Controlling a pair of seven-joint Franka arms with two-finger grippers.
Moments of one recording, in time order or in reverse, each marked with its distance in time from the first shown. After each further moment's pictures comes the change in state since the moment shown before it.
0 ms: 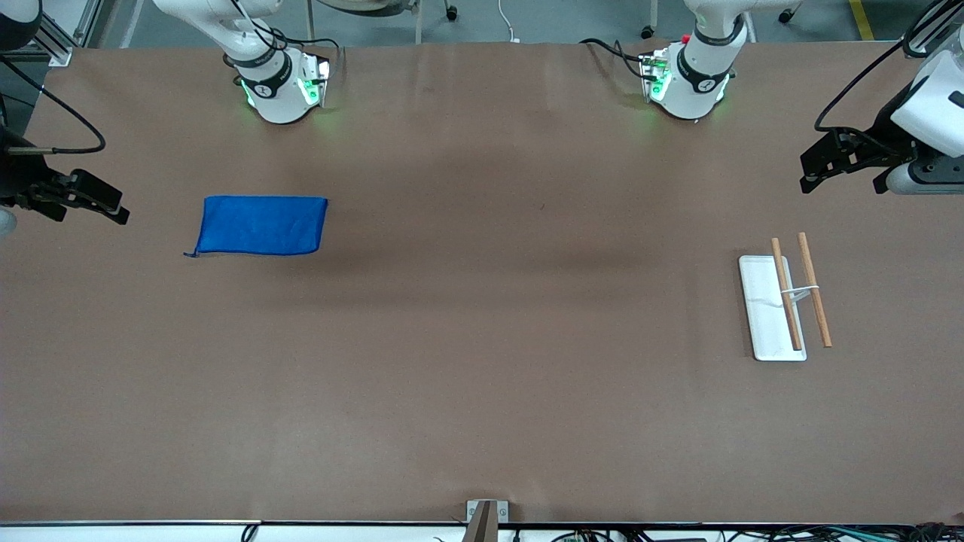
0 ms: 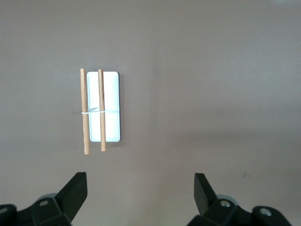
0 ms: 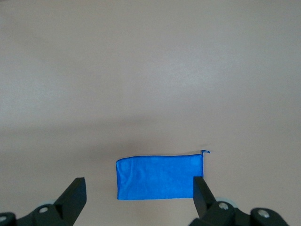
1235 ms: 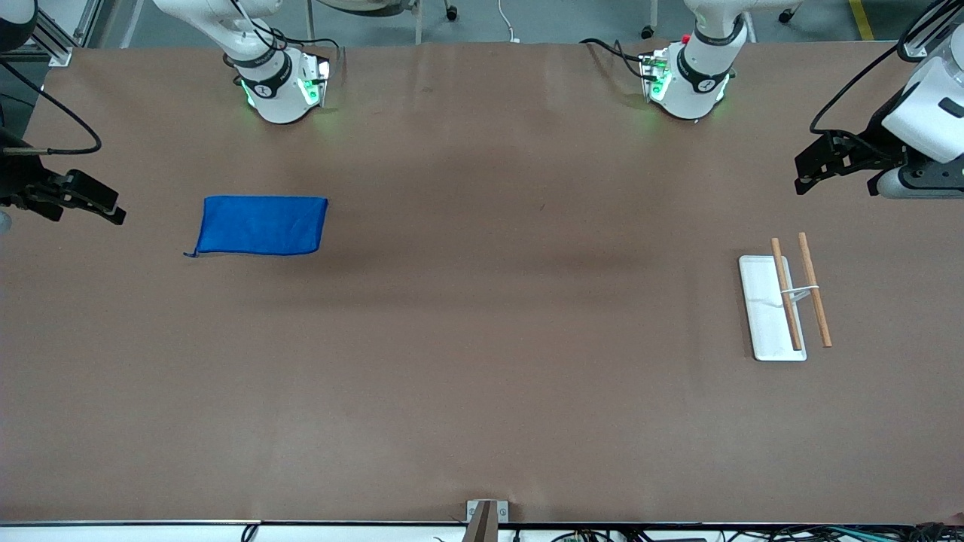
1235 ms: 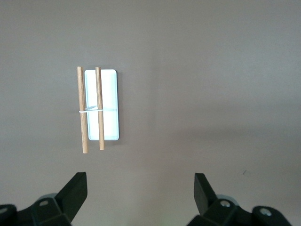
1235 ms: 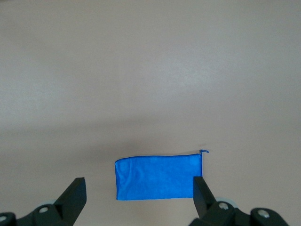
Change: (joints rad) left arm -0.004 0.009 -0.003 0.000 0.000 -0.006 0.002; right arm -0.007 0.001 -0.002 -0.001 0.000 0.000 -0.003
